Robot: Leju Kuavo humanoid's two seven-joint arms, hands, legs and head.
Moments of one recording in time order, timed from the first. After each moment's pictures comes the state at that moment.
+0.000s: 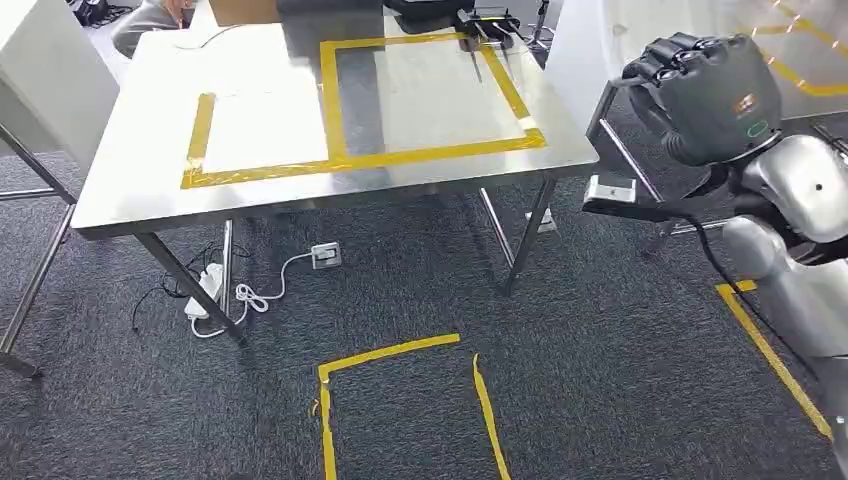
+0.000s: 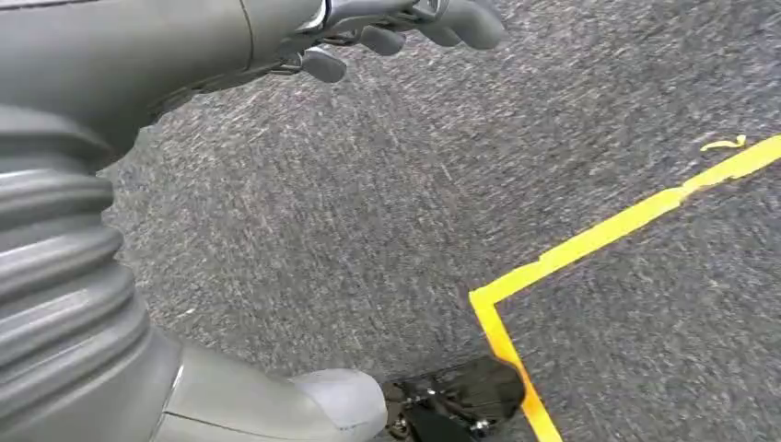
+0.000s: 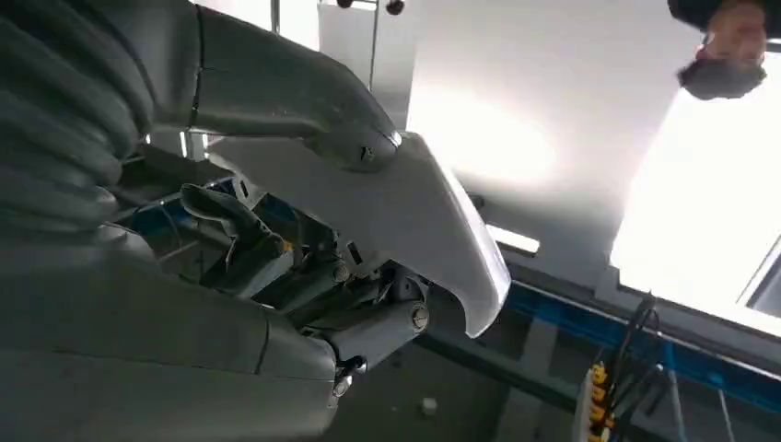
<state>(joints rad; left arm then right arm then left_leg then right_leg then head) -0.12 -0.12 0.96 -0.21 -1.19 0.07 -0.35 -0.77 -0.61 0.57 -1.39 1.05 0.04 -0.33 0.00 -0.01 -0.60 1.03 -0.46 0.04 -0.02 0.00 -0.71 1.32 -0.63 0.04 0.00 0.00</state>
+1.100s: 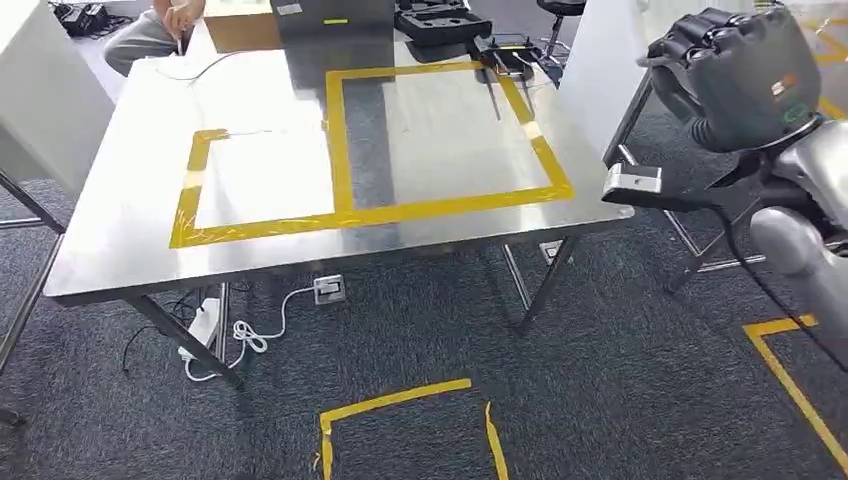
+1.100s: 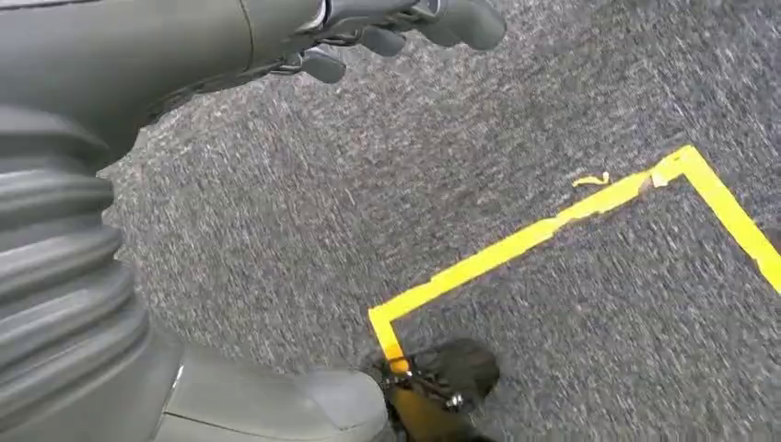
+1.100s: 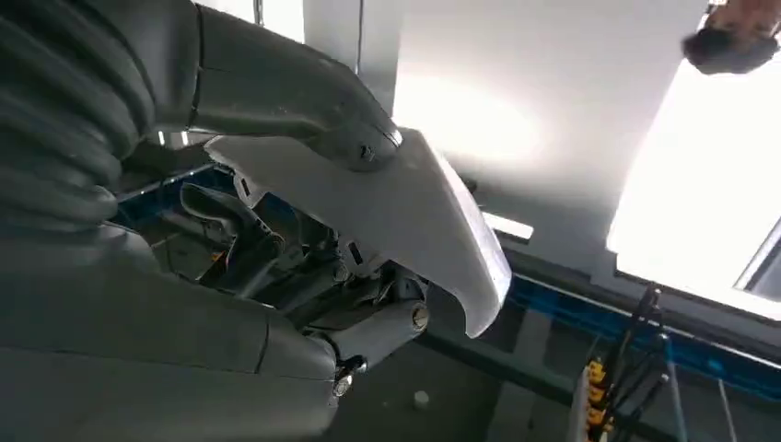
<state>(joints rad) -0.12 -0.14 0.96 -0.21 -1.16 0.07 -0.37 -0.84 -0.68 0.66 -1.40 0.97 -0.03 -0.28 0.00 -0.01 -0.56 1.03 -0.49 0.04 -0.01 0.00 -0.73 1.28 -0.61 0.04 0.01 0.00</state>
